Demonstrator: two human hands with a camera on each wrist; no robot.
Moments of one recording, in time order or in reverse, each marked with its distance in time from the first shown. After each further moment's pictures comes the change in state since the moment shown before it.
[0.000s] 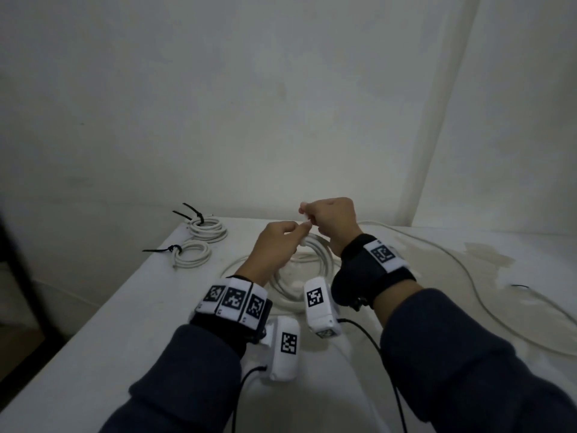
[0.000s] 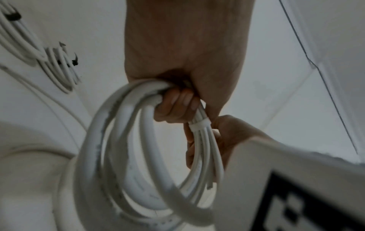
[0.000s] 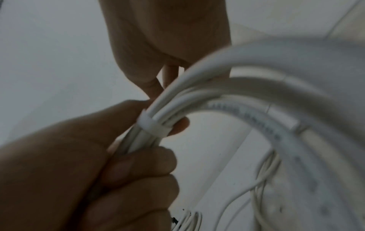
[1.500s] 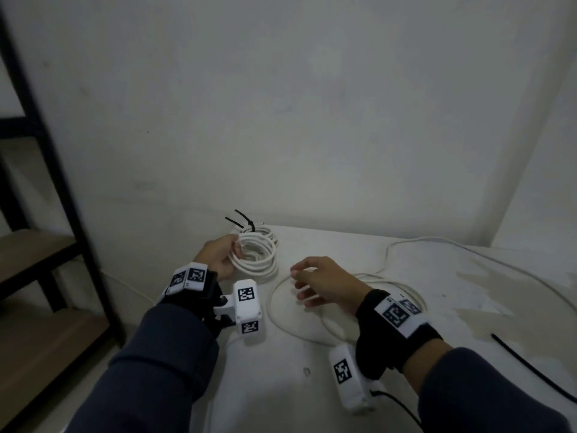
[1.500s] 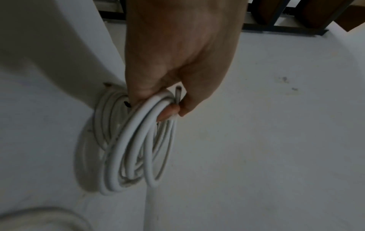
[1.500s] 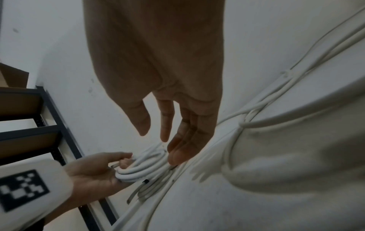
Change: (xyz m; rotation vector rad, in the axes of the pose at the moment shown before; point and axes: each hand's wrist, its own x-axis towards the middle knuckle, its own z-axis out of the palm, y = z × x) left_hand 0.060 -0.110 -0.157 -0.662 0.477 -0.532; right_hand -0.007 0.059 0.087 -0.142 -0.641 0.114
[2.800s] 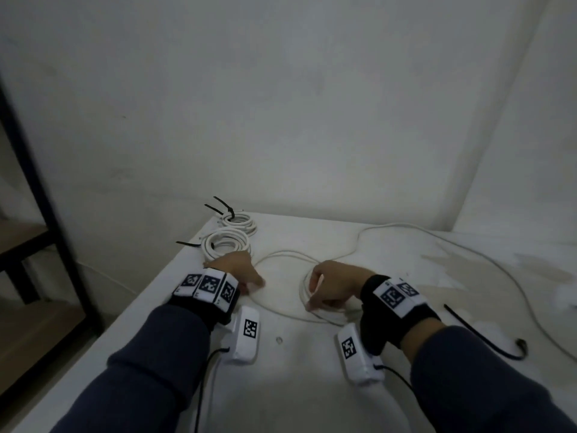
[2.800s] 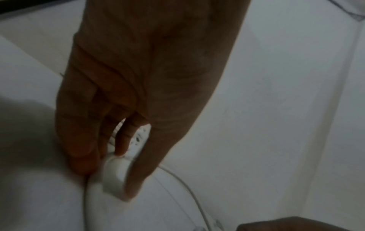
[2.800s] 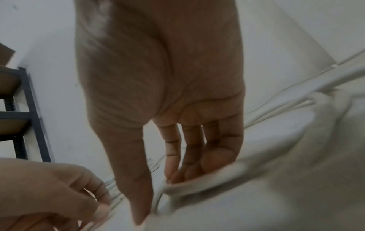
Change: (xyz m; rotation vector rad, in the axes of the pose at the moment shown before) left_hand -0.077 -0.033 0.034 1.527 -0.283 0.080; right_hand -0.039 0.014 -0.044 -0.818 -0.106 0.171
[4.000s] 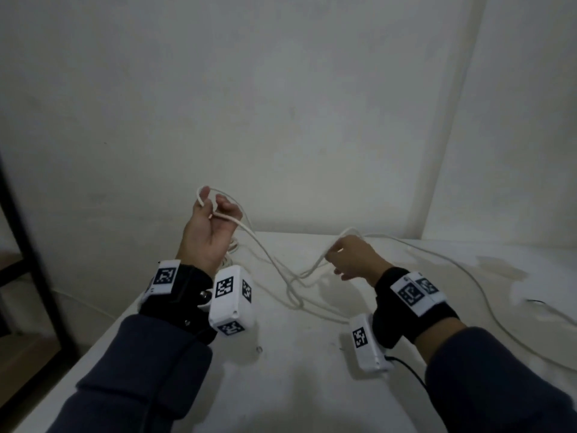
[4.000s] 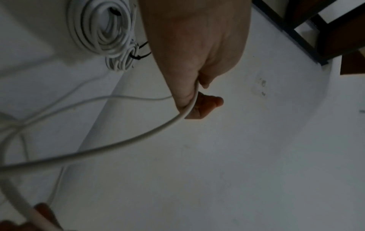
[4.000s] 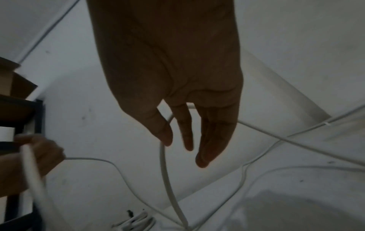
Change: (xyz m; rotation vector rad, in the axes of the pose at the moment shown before) left_hand -0.027 0.041 -0.050 -2.435 -0.046 0.589; right_hand -0.039 0.030 -0.052 0.302 0.418 0.073
